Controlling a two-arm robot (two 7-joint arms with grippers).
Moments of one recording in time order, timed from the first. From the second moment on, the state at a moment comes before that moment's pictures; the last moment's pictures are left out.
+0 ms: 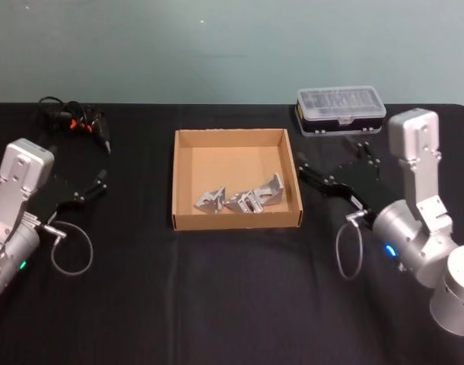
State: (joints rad) left arm -0.20 0.60 0.45 -1.41 -0.25 -0.12 0.03; right arm 0.10 0.24 -0.20 -1.60 0.13 0.10 0.21
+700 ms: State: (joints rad) left arm -0.20 0.60 0.45 -1.41 -0.25 -0.12 0.03; right arm 0.06 0.25 -0.14 -1.57 0.16 0.07 0.21
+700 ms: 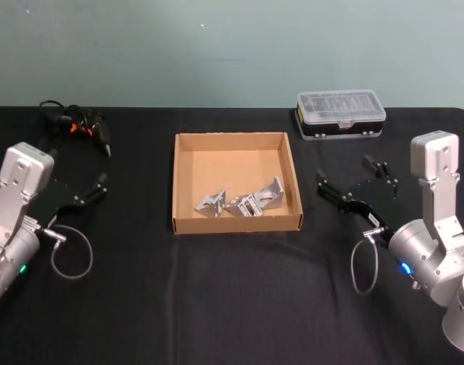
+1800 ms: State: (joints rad) left arm -0.20 0.60 0.45 -1.41 -0.25 -0.12 0.03; right arm 0.06 0.25 -0.15 -1.57 0.16 0.07 0.21
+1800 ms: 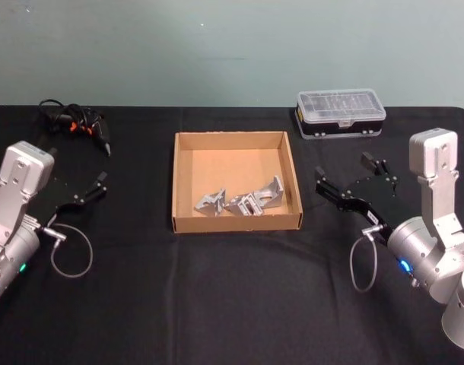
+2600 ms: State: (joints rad) left arm -0.20 0.60 0.45 -1.41 -0.25 -0.12 0.03; right arm 0.06 0.25 -0.15 -1.57 0.16 0.07 0.21
